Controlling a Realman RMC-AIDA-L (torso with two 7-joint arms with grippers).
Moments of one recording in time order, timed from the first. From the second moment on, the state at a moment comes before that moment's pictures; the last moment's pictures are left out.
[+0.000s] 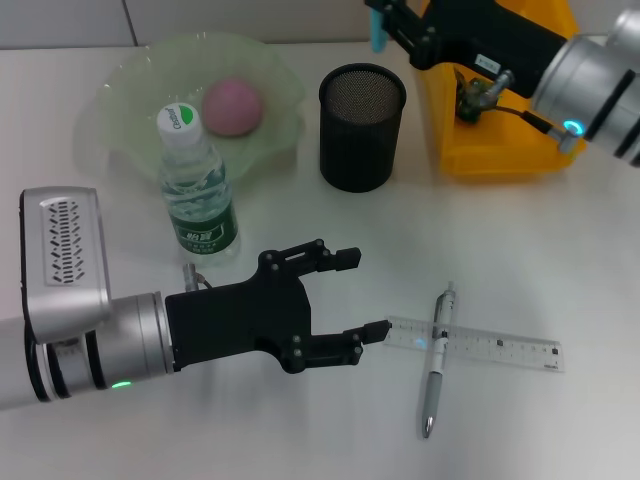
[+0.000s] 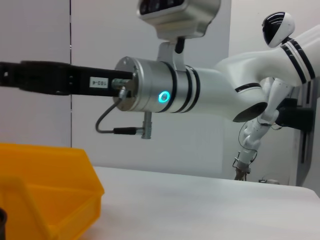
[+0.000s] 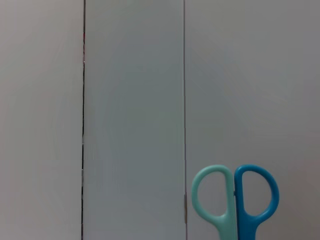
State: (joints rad) left arm -0.38 -2.08 1.54 0.47 1.18 1.40 -0.83; right arm 0.65 2.08 -1.29 -0.46 -0.93 -1.08 0.89
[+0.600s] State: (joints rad) left arm -0.37 -2.08 1.55 0.47 1.18 1.42 -0.83; right arm 0.74 2.08 -1.30 -0.37 -0.92 -0.95 0.94
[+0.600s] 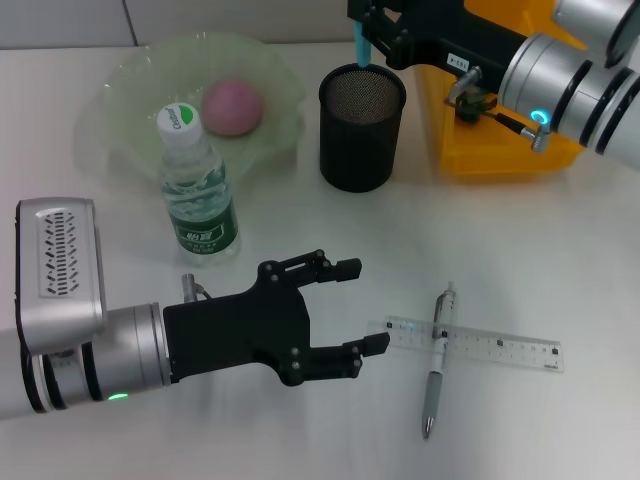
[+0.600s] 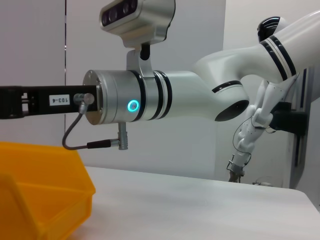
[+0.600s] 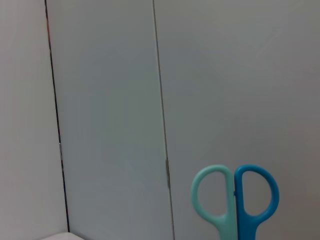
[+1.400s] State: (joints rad) left arm -0.34 -2.08 1.54 0.45 1.18 1.42 -0.82; right arm 0.74 2.09 -1.30 -0.30 -0.92 -0.95 0.90
